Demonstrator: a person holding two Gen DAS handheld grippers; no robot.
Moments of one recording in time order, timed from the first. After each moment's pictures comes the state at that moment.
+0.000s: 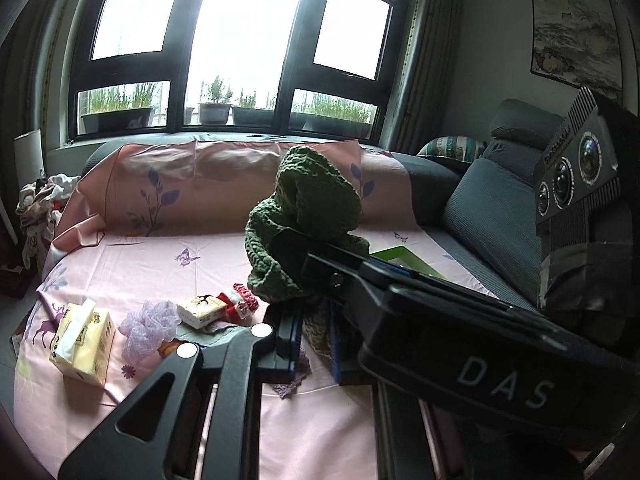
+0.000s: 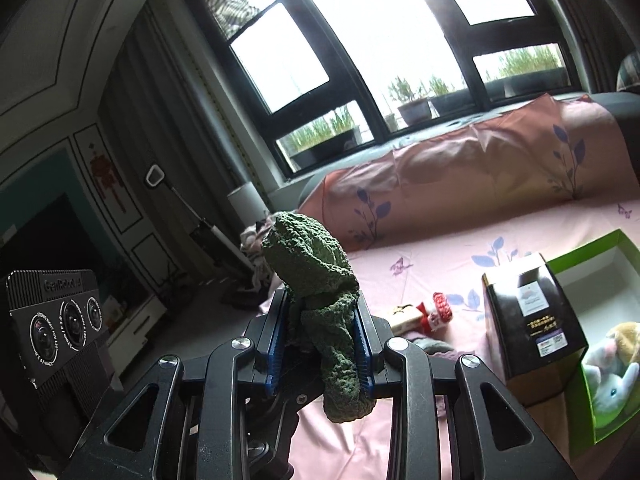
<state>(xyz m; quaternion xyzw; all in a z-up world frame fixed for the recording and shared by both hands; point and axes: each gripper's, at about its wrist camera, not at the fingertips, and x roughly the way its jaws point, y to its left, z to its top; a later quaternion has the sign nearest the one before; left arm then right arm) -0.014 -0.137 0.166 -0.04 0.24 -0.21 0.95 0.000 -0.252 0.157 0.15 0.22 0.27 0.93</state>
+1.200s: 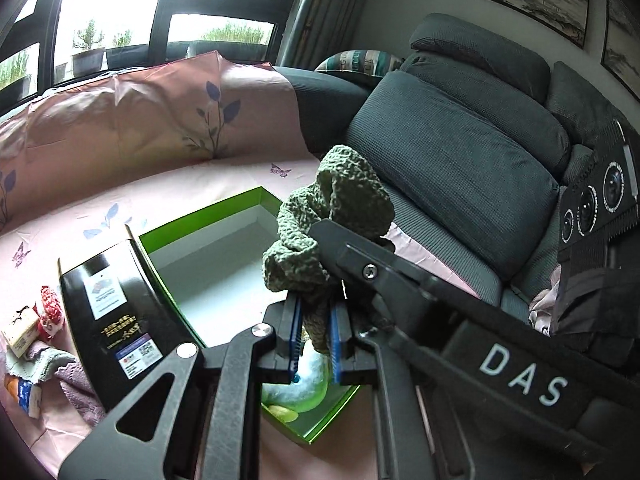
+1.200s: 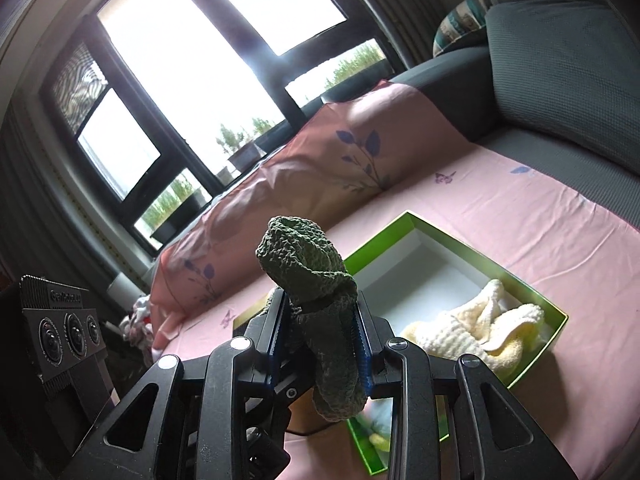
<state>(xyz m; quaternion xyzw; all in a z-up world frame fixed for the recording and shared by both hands) 0.067 -0.350 0.111 0.00 0.35 -0.37 0.86 0.021 -0.461 0.112 0.27 0.23 0.01 0.93</state>
